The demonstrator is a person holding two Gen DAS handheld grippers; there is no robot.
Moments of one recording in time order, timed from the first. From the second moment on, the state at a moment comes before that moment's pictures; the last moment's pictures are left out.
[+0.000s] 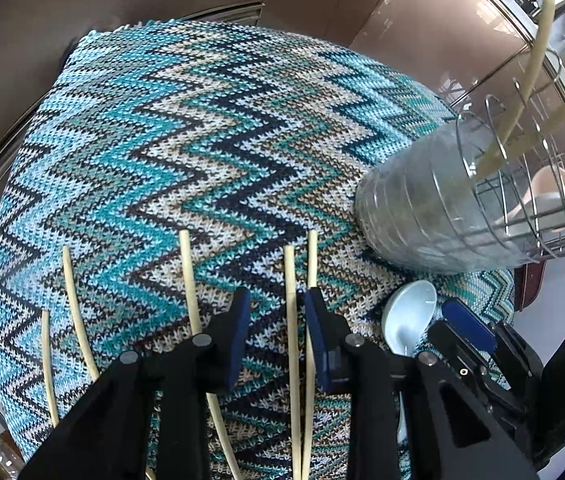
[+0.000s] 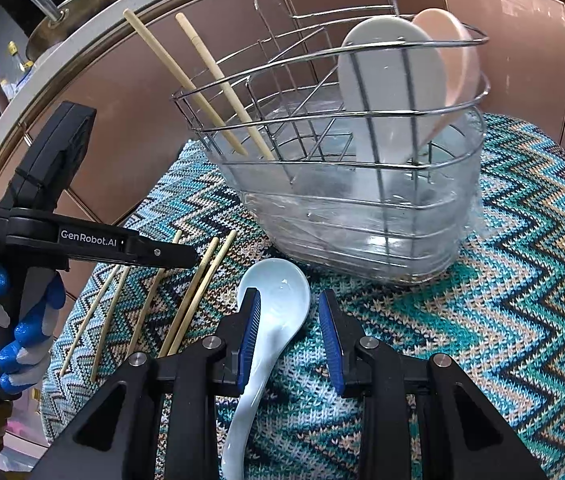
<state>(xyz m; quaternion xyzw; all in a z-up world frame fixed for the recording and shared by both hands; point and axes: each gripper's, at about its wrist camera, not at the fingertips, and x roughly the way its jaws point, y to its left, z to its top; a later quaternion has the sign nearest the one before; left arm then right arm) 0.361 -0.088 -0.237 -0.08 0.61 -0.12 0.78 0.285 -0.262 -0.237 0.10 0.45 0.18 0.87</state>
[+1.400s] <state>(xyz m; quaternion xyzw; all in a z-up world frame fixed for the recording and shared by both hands) 0.354 -0.094 -0.243 -0.08 0.59 -0.13 0.79 0.291 -0.226 -0.240 0.04 0.45 0.19 0.87</state>
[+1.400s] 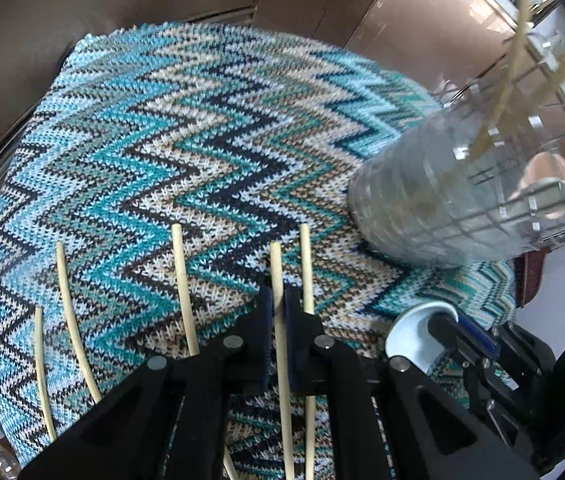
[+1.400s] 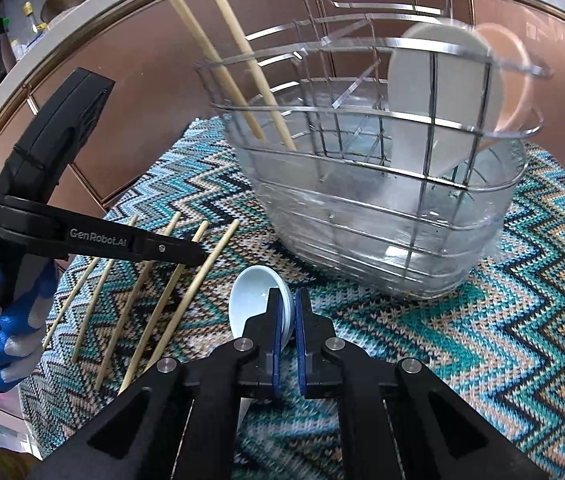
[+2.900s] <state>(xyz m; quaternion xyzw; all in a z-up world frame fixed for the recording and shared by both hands) 0.060 -0.046 -0.031 -0.02 0.28 -0.14 0.95 0.044 -0.198 -0.038 0.00 0.20 0.10 0.97</state>
